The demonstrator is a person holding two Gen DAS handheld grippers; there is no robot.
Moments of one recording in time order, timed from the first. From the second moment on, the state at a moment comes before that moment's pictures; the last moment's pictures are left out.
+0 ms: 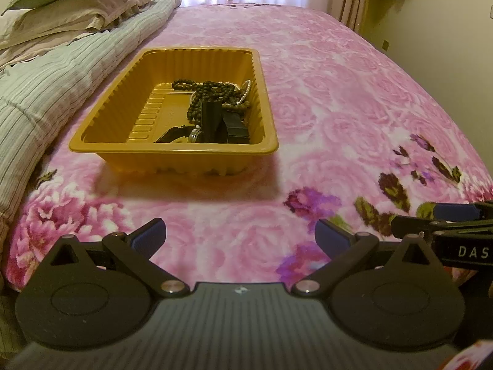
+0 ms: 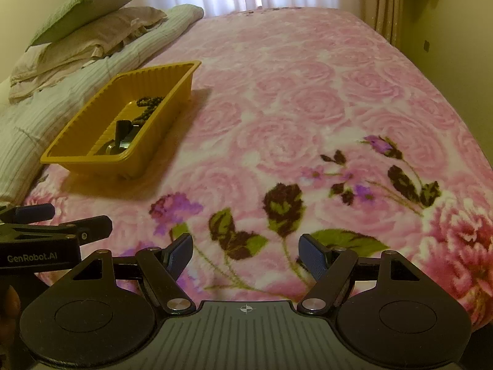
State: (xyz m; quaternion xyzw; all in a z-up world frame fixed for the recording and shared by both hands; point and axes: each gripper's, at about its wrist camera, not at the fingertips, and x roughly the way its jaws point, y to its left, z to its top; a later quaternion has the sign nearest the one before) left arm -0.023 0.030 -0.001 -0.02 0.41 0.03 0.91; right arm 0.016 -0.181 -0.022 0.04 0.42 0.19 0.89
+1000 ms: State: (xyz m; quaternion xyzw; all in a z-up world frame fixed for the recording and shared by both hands) left arm -0.021 0.029 -0.003 -0.03 0.41 0.03 0.91; right arm 0.017 -0.180 -0.025 0.04 0.42 0.19 0.89
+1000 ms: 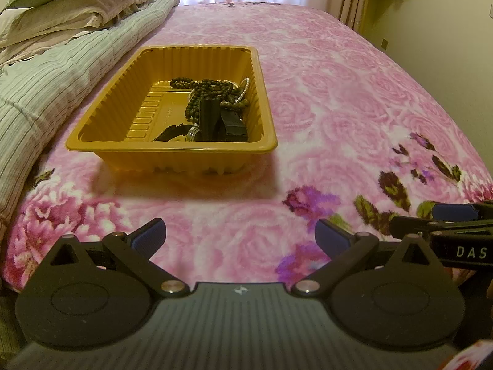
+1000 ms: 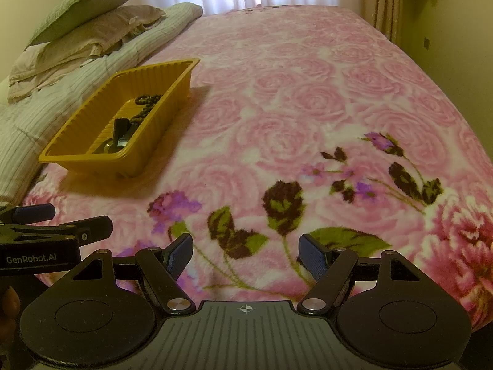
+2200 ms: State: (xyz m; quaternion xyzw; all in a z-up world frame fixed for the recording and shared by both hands) left arm -0.018 0.029 -0.001 -0.02 0.41 0.02 0.91; right arm 0.019 -0.175 -0.024 0.03 0.42 0.19 0.89
